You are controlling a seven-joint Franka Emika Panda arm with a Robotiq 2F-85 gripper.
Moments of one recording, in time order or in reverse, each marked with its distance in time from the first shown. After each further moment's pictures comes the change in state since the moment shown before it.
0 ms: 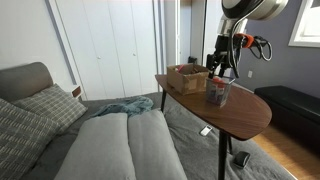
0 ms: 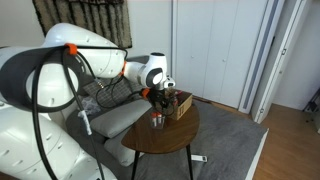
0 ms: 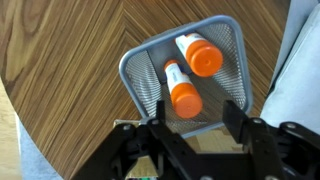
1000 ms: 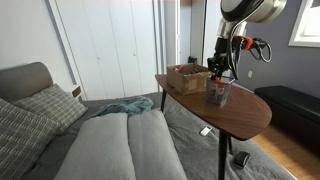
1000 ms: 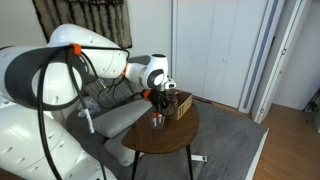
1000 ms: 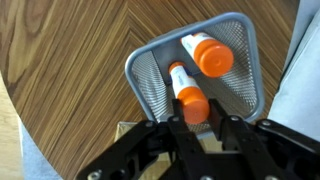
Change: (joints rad) arm -0.008 0.021 0.000 0.005 -0.008 0.006 0.001
